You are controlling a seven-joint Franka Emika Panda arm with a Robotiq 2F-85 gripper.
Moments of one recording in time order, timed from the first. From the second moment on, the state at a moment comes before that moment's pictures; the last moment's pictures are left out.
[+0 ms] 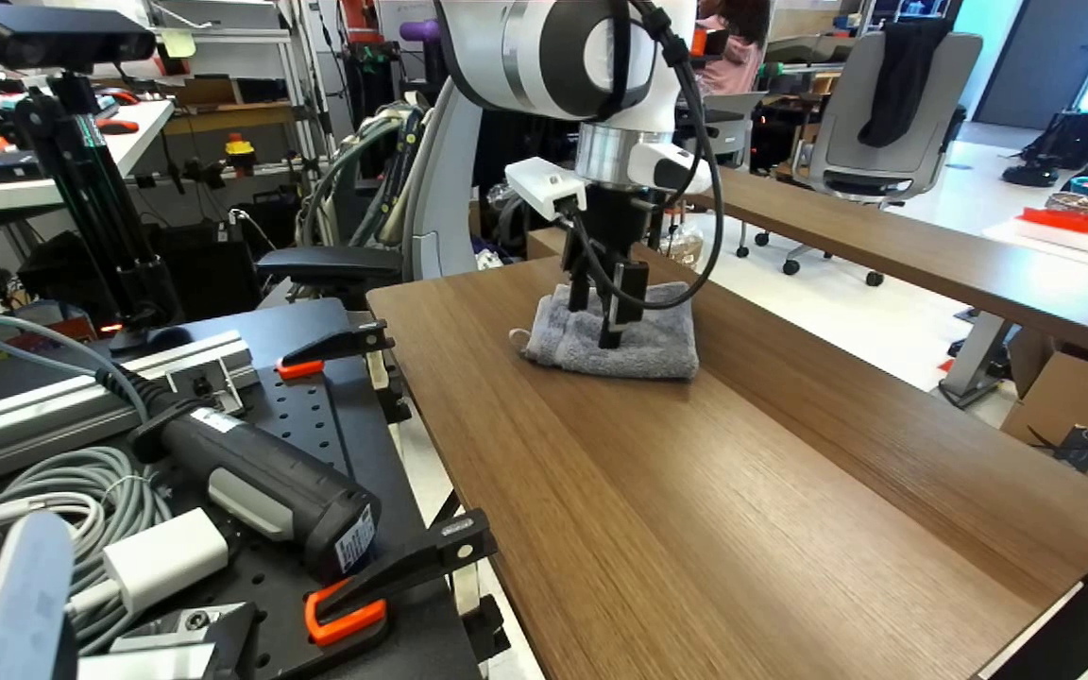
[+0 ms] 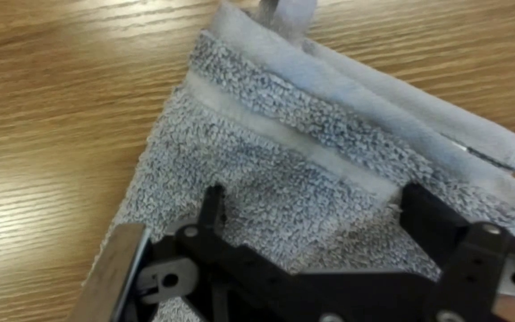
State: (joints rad) arm 0.17 0.71 0.02 -1.91 -0.05 2.51 0.35
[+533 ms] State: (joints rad) arm 0.02 0.71 -0.11 -1.90 -0.05 2.42 0.27
